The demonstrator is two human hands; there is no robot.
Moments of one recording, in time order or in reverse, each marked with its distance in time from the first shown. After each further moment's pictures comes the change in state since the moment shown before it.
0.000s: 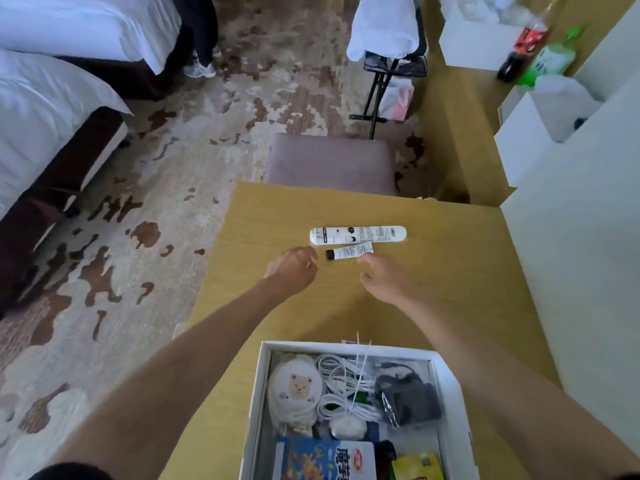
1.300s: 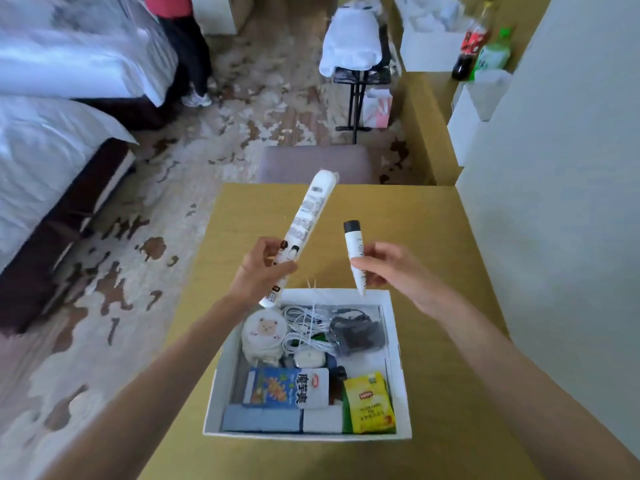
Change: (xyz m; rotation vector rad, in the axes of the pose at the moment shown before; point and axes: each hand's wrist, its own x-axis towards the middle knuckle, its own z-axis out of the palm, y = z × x) left_hand -0.142 0.070 -0.012 -0.779 0.175 -0.038; right_hand -0.184 0.008 -0.082 0.854 -0.104 -0.071
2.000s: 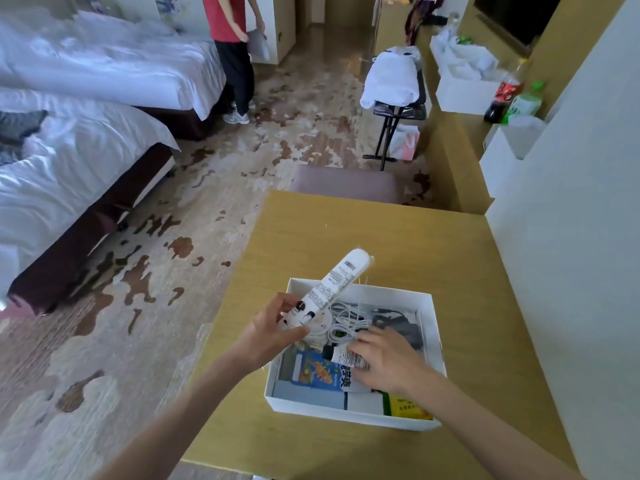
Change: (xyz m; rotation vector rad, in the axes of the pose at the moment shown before) left_hand -0.127 -0.060 -0.063 0.103 -0.101 0.031; right_hand -0.041 0.084 0.130 -1.268 -0.134 -0.466
